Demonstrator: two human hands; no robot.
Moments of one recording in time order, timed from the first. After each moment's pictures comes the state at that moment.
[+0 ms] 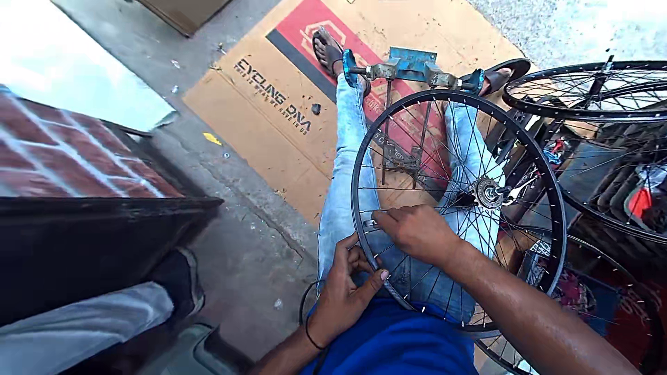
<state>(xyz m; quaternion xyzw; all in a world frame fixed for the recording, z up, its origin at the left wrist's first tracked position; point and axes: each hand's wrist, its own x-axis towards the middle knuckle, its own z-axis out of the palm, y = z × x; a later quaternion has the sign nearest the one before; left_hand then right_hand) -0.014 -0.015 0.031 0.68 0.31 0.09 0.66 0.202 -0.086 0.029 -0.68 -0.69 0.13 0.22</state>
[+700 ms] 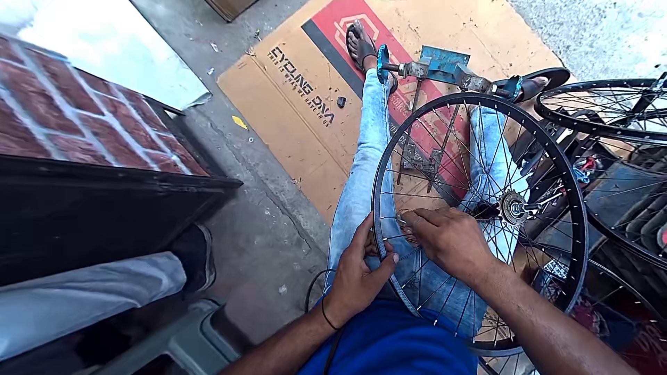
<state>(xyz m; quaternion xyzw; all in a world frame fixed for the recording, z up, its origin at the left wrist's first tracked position) 0.012 -0.008 0.026 0.71 0.35 0.11 0.61 0.218 -0.107 0.029 -0.72 -0.66 0.10 0.22</state>
